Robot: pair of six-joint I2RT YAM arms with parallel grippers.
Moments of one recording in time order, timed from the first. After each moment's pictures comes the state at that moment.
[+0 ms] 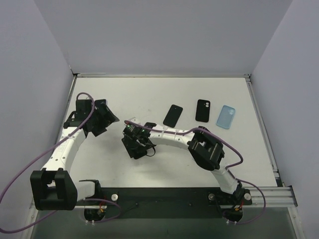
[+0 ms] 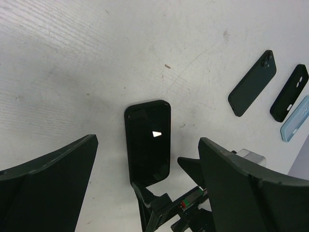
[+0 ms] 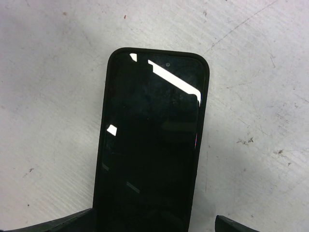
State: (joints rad) left arm -0.02 1.23 0.93 -0.55 0.19 -0.68; right arm 1.08 2.14 1.61 -0.65 0.15 0.48
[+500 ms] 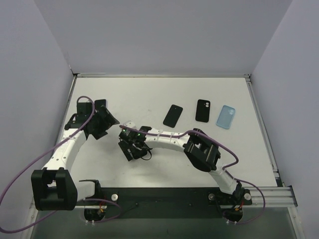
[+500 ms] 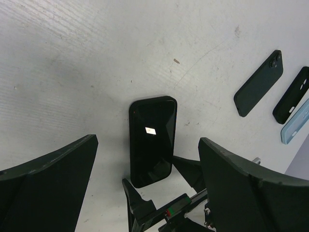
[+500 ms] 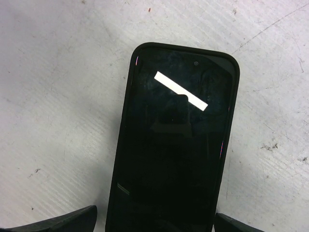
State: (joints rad) left arm -0.01 1.23 0.87 -0.54 0.19 -0.73; right arm 1.13 2.19 1.66 -0.67 0.21 0.47
